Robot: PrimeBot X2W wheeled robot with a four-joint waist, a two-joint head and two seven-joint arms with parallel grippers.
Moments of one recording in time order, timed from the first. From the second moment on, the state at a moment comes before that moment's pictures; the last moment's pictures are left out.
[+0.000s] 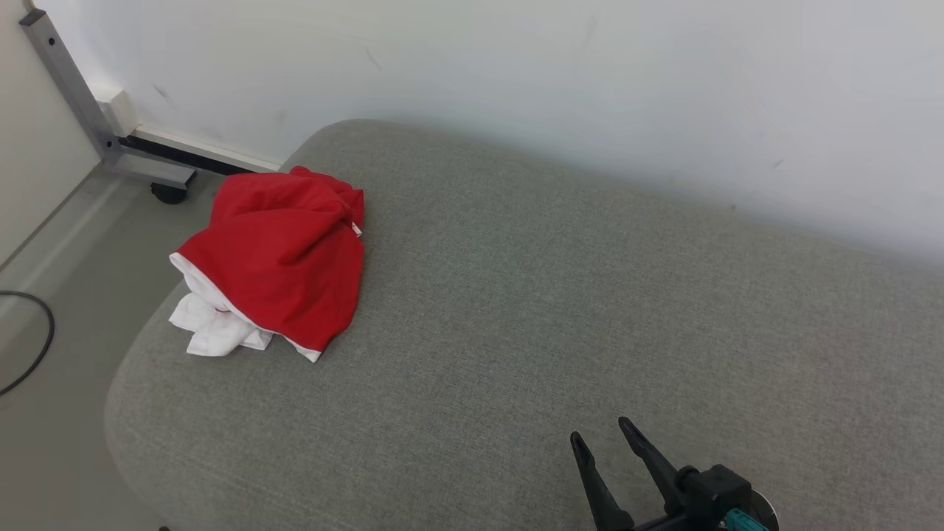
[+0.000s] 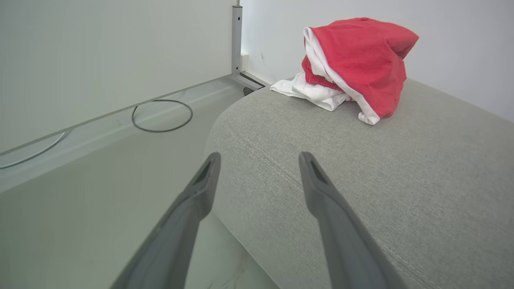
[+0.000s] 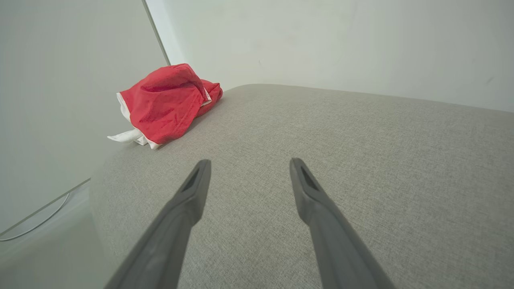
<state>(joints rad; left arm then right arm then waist) 0.16 0.05 0.20 0.26 -0.28 -0.02 -0.26 -0.08 -0.09 0.30 0.36 0.24 0.13 -0.26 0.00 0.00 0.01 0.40</state>
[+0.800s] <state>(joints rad) -0.55 0.38 -0.06 0.51 -0.25 -0.13 -0.21 -0.15 -0.27 0.32 0.28 0.25 0.13 -0.26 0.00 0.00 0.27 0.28</state>
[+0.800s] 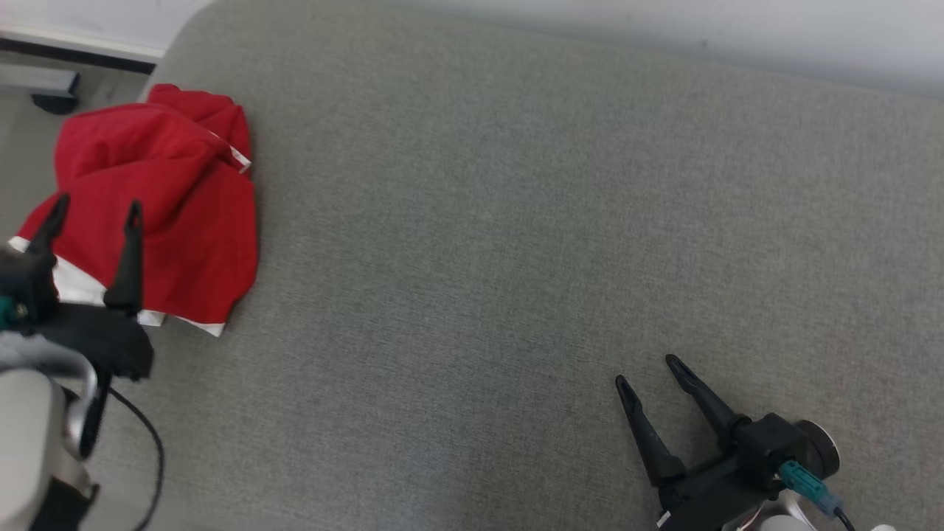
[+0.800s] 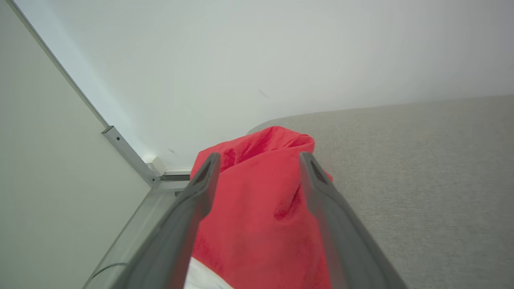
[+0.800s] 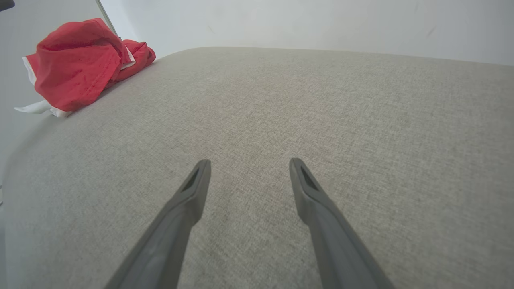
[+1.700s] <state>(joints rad) -0.97 0.50 -0.37 1.01 -0.31 -0.08 0.12 -0.23 -0.28 0.35 0.23 0.27 0.13 -0.27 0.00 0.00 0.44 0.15</state>
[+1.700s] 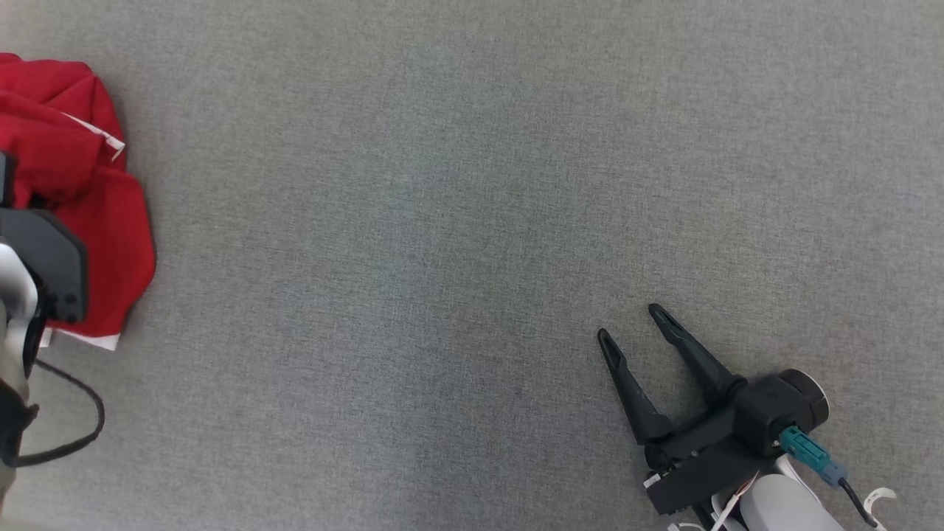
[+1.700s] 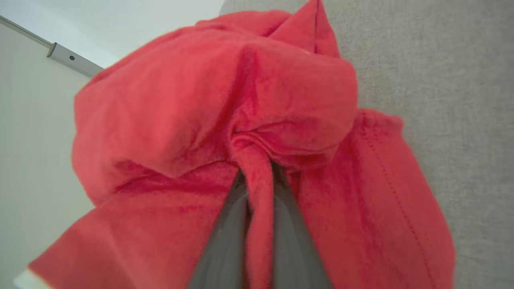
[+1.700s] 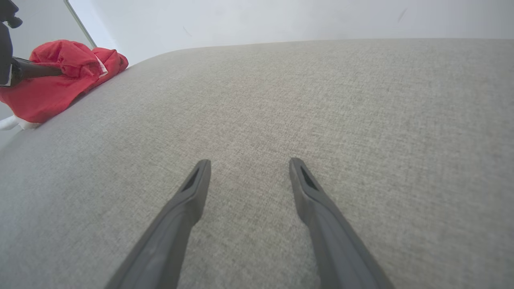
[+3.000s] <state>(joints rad) -0.79 0.08 -0.50 0.78 -0.56 -0.13 -0.26 -0.15 -0.15 0.30 0.36 0.29 0.13 -0.26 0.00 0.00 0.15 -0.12</state>
